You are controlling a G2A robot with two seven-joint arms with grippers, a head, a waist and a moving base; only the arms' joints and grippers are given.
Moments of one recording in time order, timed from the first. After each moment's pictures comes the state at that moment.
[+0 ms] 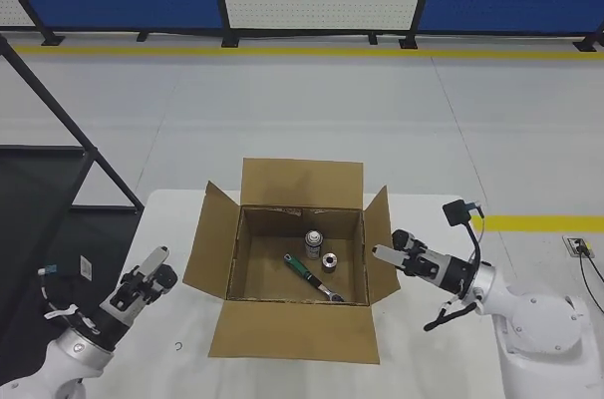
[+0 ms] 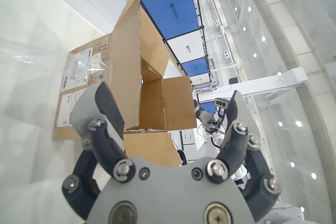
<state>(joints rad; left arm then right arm) 1.48 -1.17 -1.85 -2.09 -0.12 0.08 -0.62 -1.03 -1.35 1.64 -1.80 -0.25 -0.25 1.10</state>
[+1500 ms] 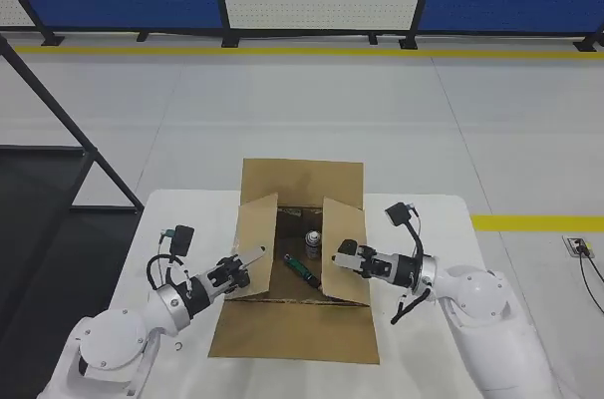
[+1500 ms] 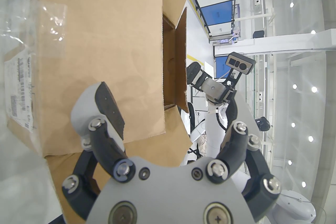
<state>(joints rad) 1.16 -1.14 -1.47 -1.92 0.03 0.30 -0.78 -0.84 -1.31 1.33 -1.41 -0.02 -0.40 1.05</state>
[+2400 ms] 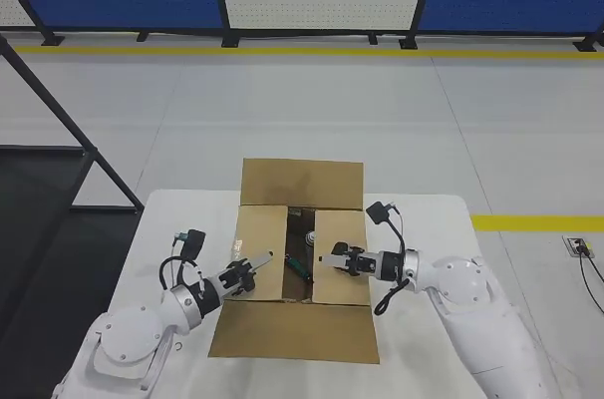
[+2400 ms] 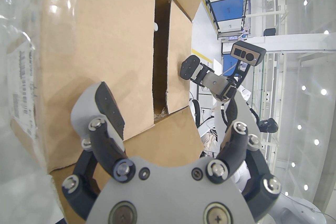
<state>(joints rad) 1.14 -1.13 -1.41 -1.86 0.05 0.29 -0.75 -0.75 -1.29 1.23 -1.29 -0.05 -0.39 1.03</state>
